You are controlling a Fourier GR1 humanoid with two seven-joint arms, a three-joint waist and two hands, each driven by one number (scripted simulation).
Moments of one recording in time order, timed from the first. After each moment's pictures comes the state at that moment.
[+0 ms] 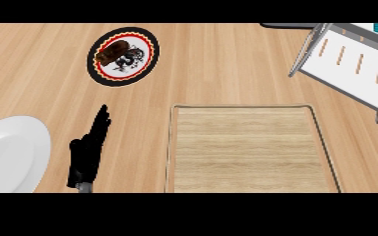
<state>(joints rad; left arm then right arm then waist) 0.05 0.16 -0.16 -1.41 0.02 0.25 0.01 -0.97 -0.79 -0.36 -0.41 0.43 0.06 0.03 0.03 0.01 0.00</state>
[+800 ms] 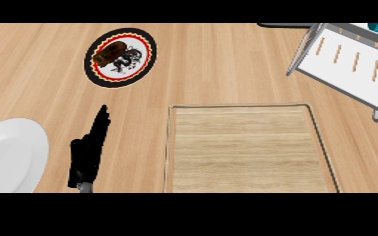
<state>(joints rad) 0.05 0.15 -0.15 -1.41 0.01 0.25 0.01 -0.99 -0.94 -0.62 -0.34 0.22 -0.12 -0.05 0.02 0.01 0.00</state>
